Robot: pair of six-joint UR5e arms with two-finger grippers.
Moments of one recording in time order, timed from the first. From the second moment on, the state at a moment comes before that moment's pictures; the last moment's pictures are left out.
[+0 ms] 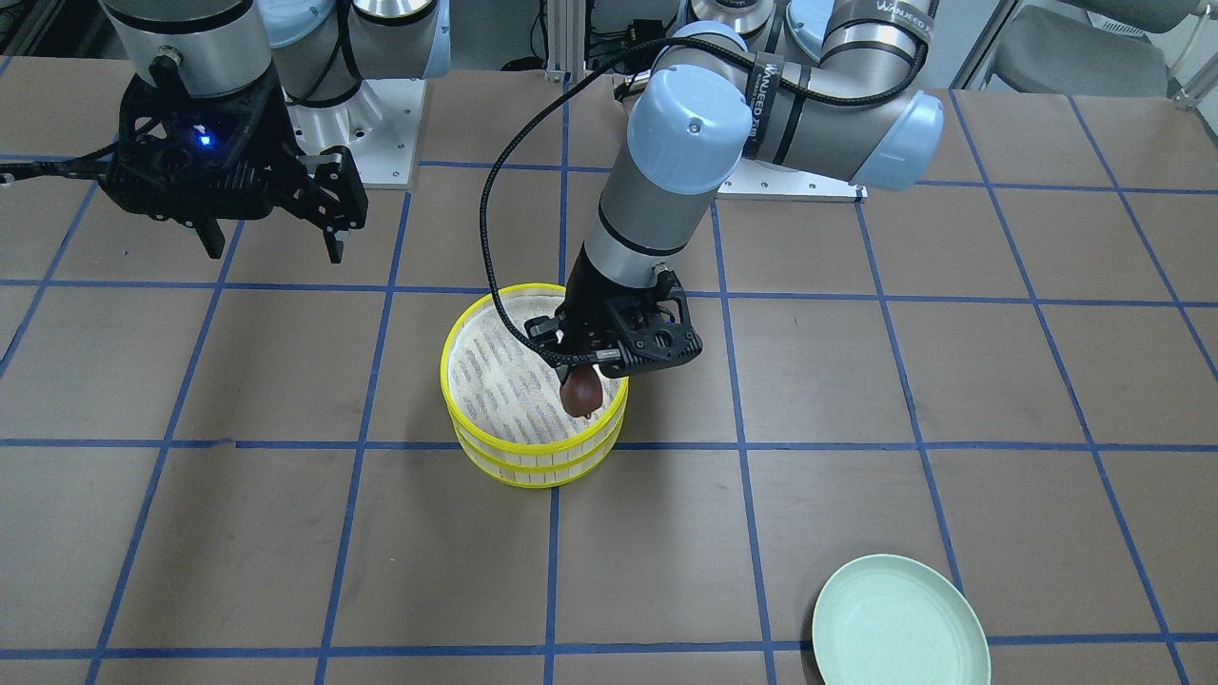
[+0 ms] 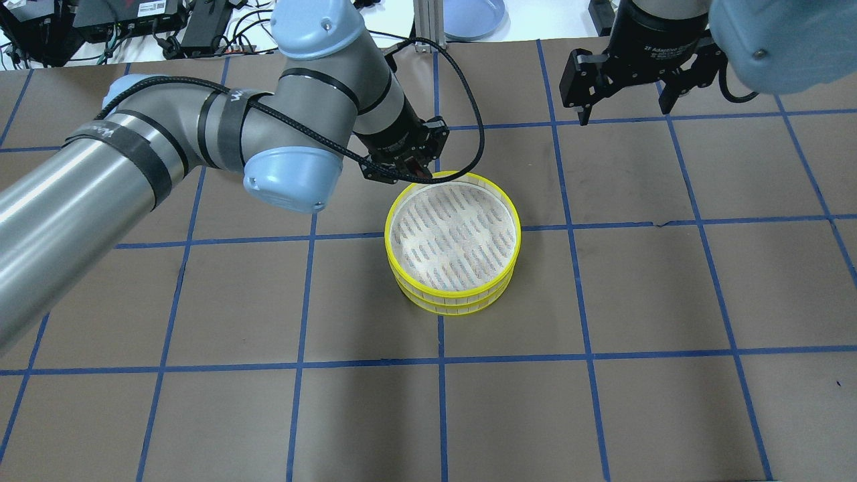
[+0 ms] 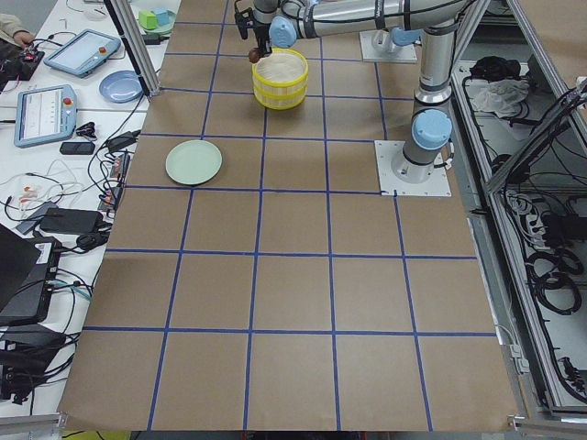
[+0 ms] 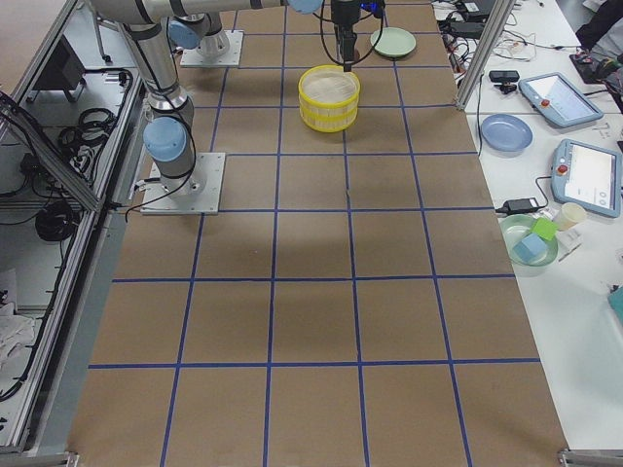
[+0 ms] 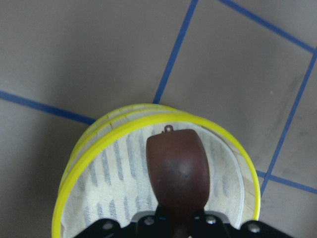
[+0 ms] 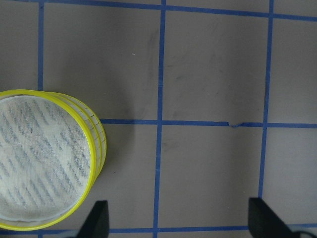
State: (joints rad) left arm -1.87 -1.85 -1.66 -1.06 1.34 -0.70; right arm 1.65 -1.52 1.47 -1.60 -1.67 0.02
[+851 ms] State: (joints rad) left arm -1.91 -1.84 -1.70 -1.07 1.31 -0.79; right arm 1.63 -1.52 1.48 -1.60 -1.66 -0.02
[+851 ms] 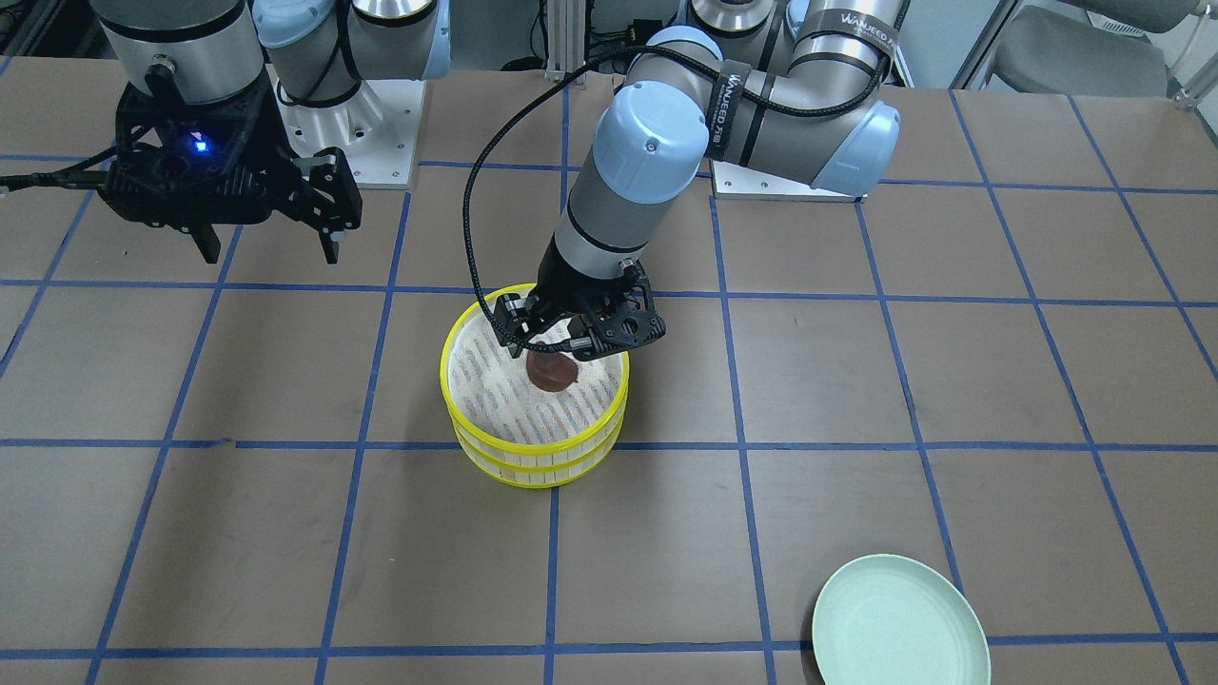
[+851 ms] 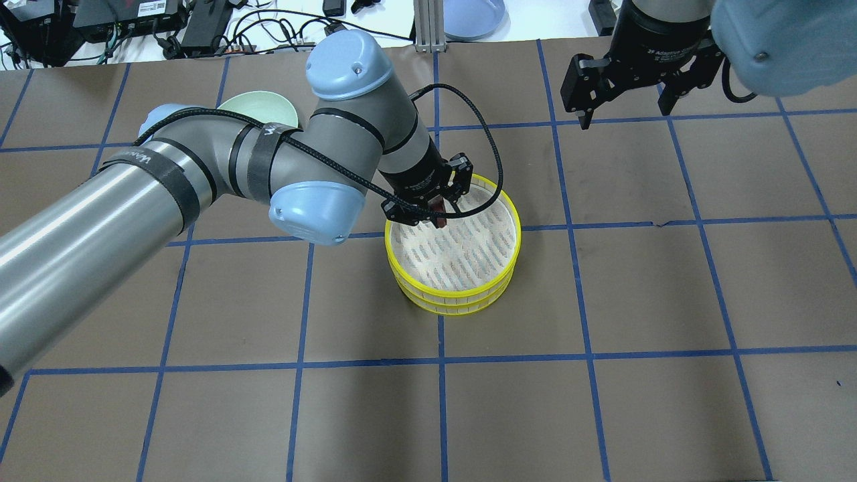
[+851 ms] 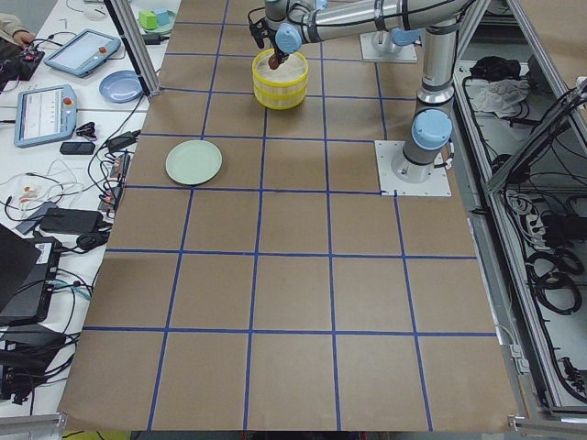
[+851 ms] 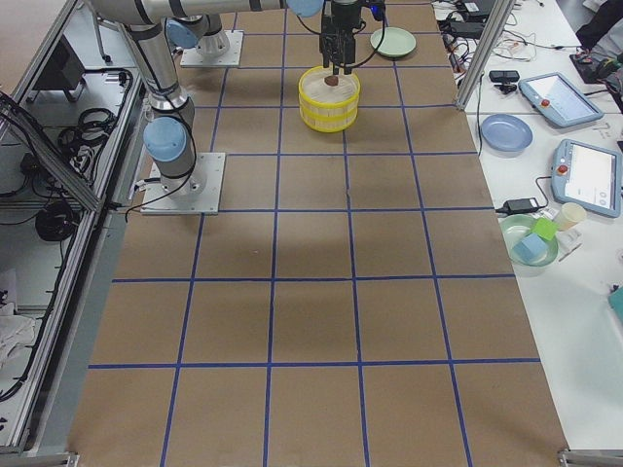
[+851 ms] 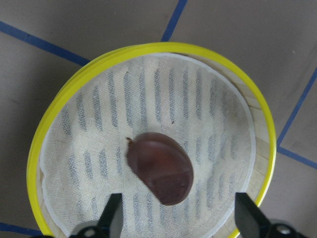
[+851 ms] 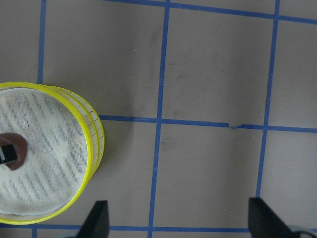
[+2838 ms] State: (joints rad) left arm -1.50 -1.56 -1.51 -1.59 1.52 0.01; right arm 1.62 -1.52 1.48 -1.68 -1.57 0.06
